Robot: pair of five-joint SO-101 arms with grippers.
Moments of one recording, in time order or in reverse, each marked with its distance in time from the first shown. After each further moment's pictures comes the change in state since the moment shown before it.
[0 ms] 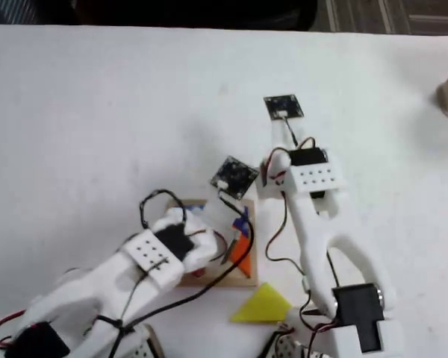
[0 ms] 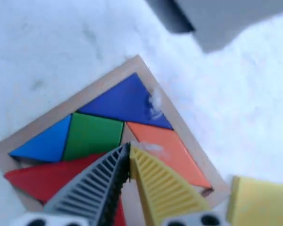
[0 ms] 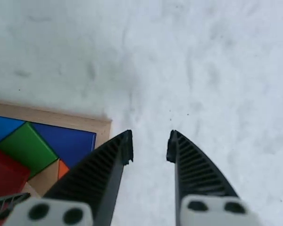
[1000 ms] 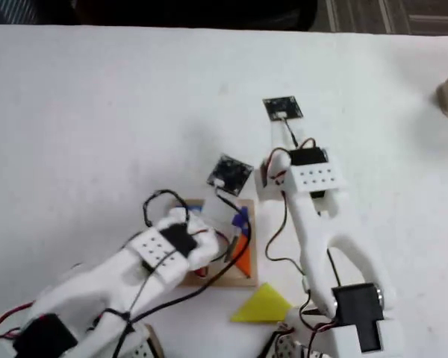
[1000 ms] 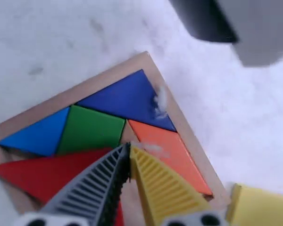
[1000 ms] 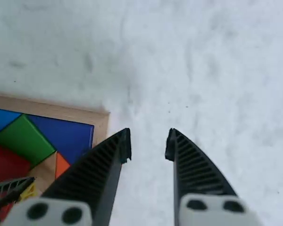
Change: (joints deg) left arm 0.5 4.7 0.0 -1.8 4.7; right arm 0.0 0.0 -0.2 1.6 0.0
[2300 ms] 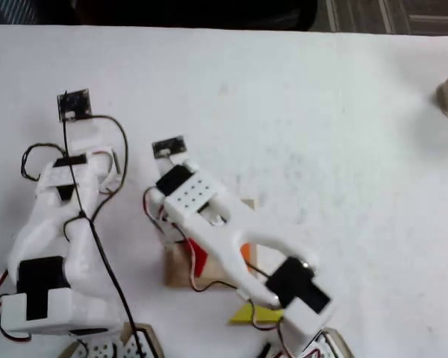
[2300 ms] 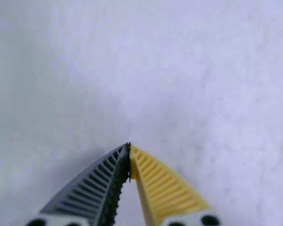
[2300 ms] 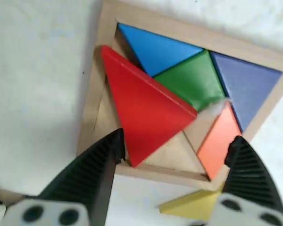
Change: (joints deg) left arm -52.3 23.6 -22.0 -1.2 -9.6; right arm -36.9 18.1 -20.5 19.1 -30.6
